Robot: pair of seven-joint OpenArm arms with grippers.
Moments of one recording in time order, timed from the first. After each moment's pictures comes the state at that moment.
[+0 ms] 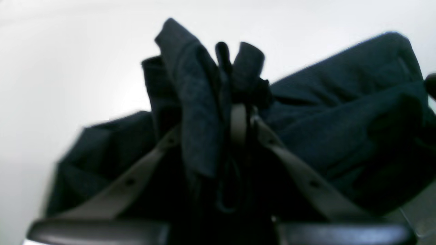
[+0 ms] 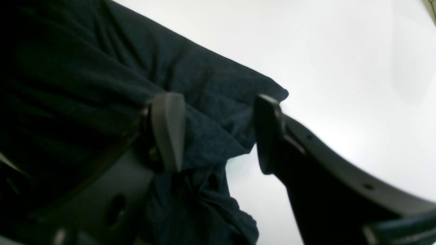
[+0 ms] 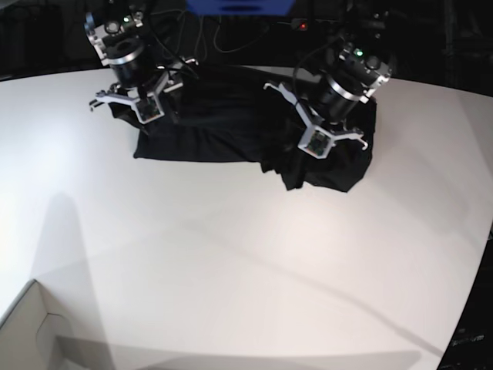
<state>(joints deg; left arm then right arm) 23.4 1.3 -0.5 109.0 3.7 -31.9 23.4 -34.4 -6.6 10.0 113.9 -21.5 27.0 -15.2</state>
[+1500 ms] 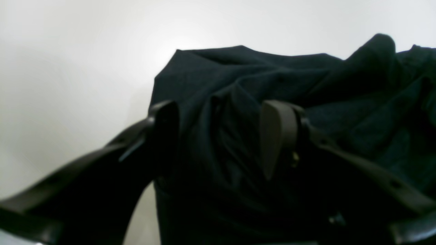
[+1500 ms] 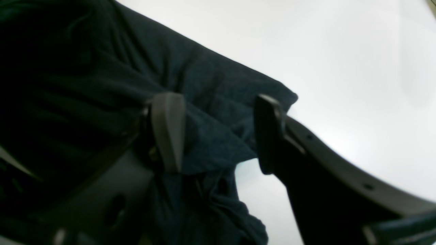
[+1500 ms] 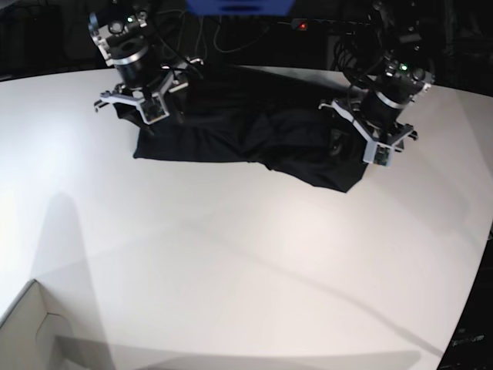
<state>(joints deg) 18.9 -0.1 -16.8 104.7 -4.9 -32.1 31.7 -34.2 -7.1 9.1 113.9 -21.3 27.0 -15.3</state>
